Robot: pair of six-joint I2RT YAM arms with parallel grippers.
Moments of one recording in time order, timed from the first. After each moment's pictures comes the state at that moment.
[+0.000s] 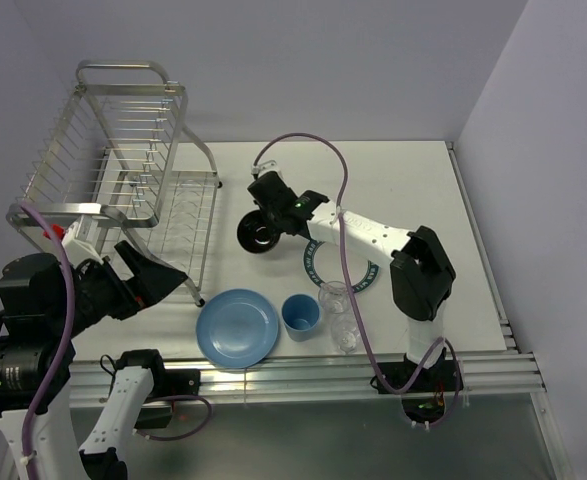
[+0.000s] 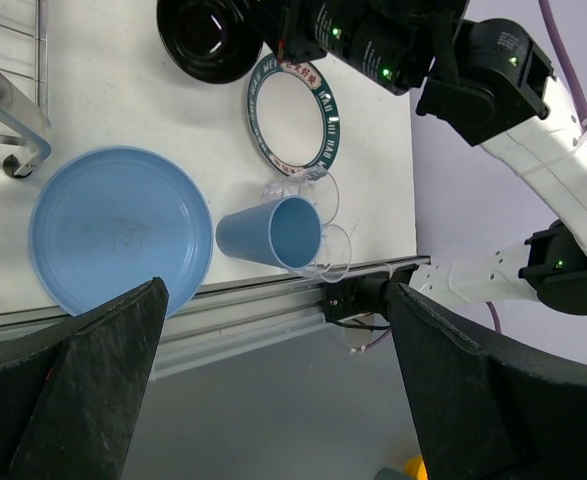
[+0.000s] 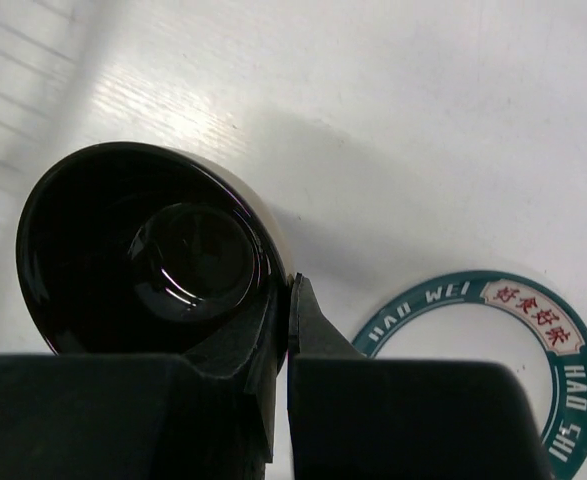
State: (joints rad) left arm 0.05 0.65 1.46 -1.36 0.55 -0.59; right arm 0.84 1.87 1.56 -0.56 0.38 0.28
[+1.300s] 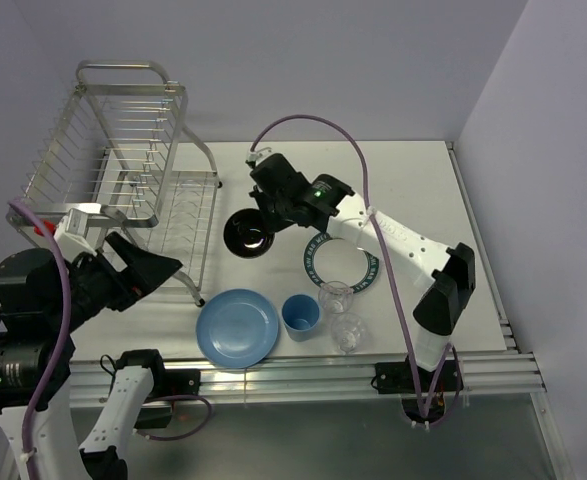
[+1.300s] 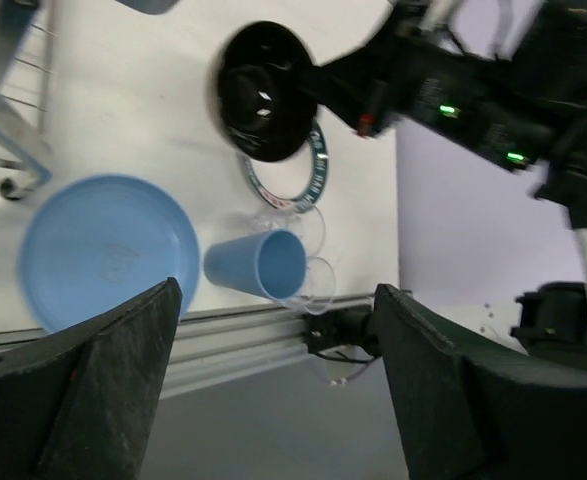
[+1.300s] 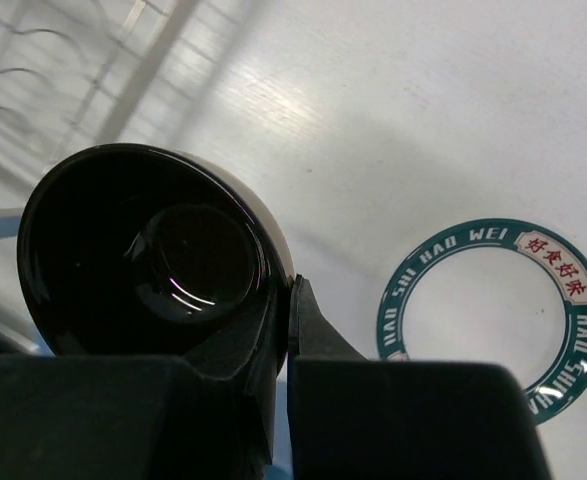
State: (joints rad) left arm 0.05 0.66 1.46 -1.29 0.52 -0.69; right arm 0.90 1.75 1.76 -0.84 0.23 0.30
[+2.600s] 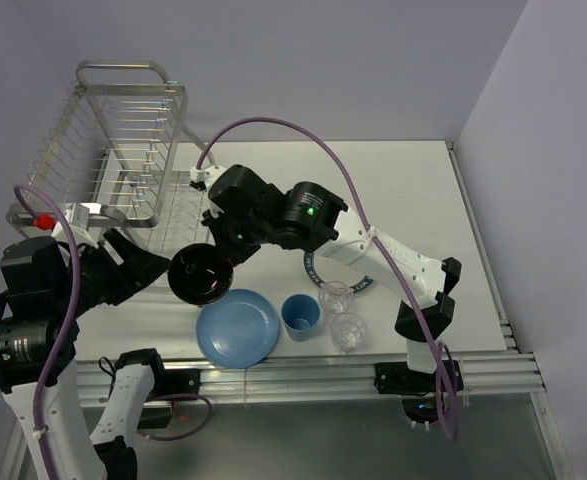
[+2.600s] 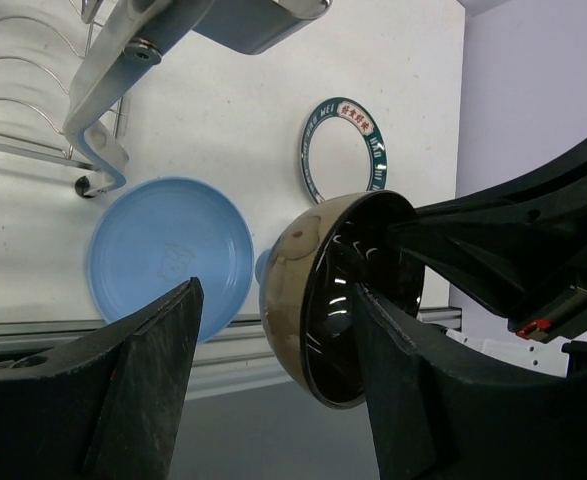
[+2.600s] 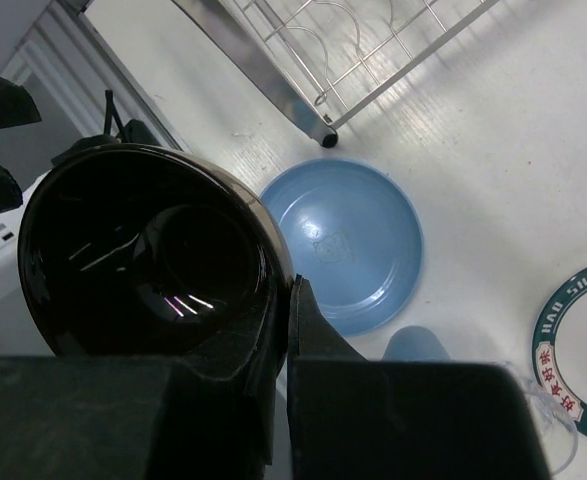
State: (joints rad) left arm 0.15 0.71 1.47 -1.36 0.48 -0.54; right arm 1.18 1.85 2.29 -1.18 0.07 0.38
